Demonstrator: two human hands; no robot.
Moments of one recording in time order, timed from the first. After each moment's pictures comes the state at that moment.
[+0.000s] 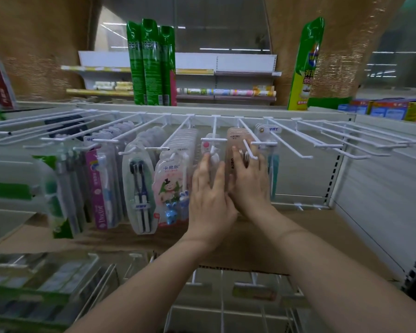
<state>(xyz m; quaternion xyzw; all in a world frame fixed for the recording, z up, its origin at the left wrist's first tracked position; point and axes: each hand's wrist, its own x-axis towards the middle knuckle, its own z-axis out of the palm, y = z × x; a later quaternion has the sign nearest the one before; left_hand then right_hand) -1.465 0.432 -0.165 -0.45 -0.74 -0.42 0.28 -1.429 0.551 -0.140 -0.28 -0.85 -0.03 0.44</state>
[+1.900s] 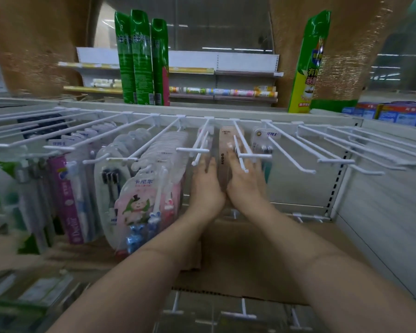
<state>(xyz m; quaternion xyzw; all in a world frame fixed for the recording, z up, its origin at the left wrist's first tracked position) -1.528 0.526 -0.148 -0.40 -0.80 -0.43 0.14 -1.450 0.592 -0.123 -0.30 -0.88 0.04 0.36</state>
